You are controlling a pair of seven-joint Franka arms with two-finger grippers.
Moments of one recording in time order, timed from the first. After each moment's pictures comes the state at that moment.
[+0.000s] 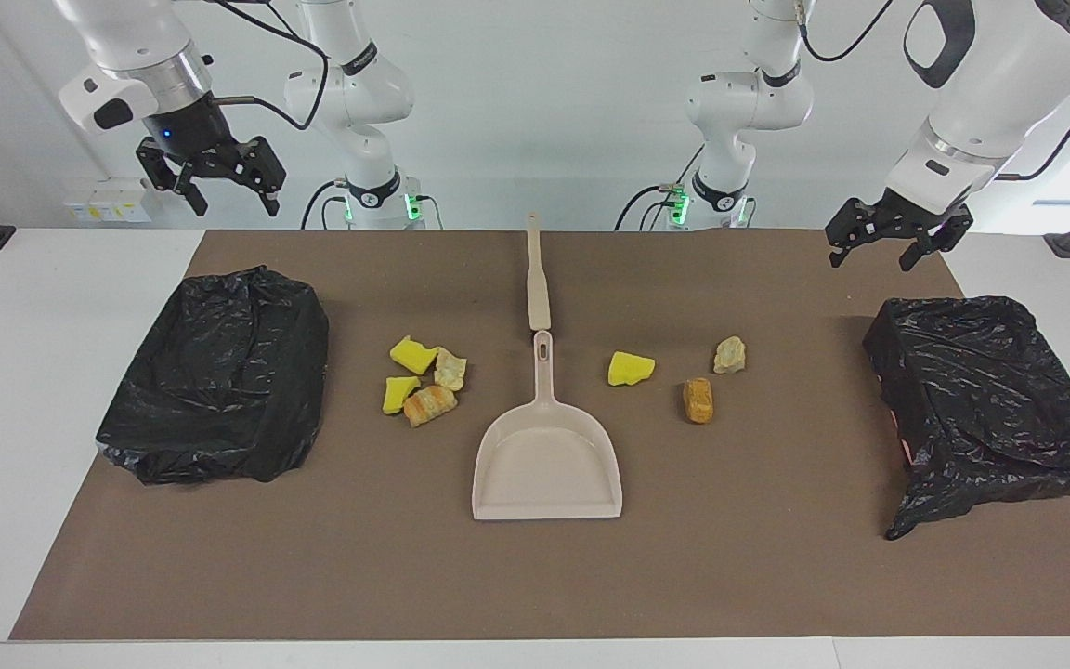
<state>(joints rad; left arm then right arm) -0.10 0.02 0.03 -1.56 0.00 1.54 0.06 0.06 -0.09 -0.09 -1.59 0.01 1.48 0.01</state>
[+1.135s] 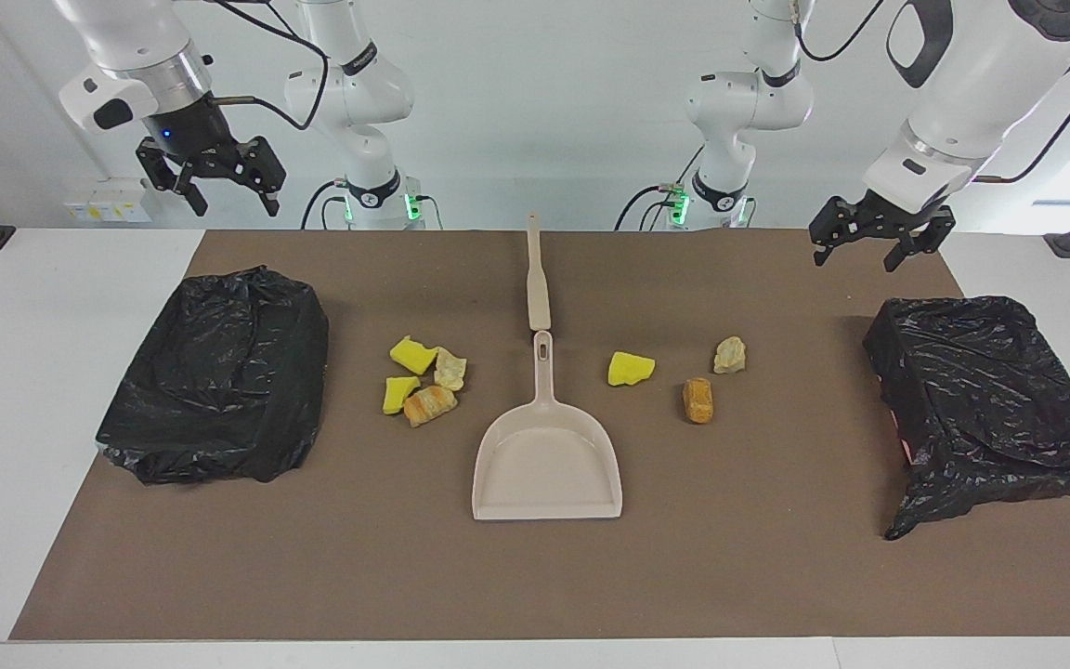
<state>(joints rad) -0.16 0.01 0.00 -1.59 -0.01 1.55 0.06 0.06 -0.09 -0.09 -1.59 0.01 1.48 0.01</state>
